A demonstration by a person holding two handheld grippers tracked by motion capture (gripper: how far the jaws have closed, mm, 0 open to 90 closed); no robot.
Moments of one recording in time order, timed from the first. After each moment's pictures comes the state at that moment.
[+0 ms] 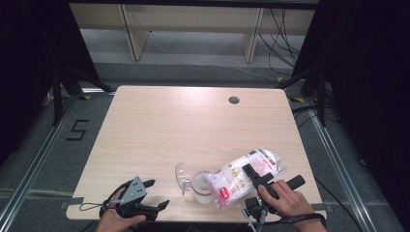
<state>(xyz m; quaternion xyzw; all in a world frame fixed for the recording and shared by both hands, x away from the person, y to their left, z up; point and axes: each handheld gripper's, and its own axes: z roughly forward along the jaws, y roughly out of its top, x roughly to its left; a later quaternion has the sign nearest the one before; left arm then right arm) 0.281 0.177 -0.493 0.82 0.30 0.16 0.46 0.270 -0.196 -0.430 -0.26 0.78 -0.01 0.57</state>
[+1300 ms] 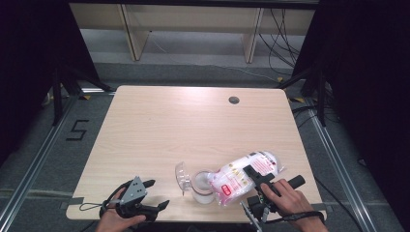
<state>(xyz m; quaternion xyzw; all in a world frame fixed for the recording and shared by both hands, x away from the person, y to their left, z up) 0.280 0.176 -0.494 0.82 0.31 0.15 0.46 0.276 -0.202 -0.434 -0.24 0.80 0.03 0.55</state>
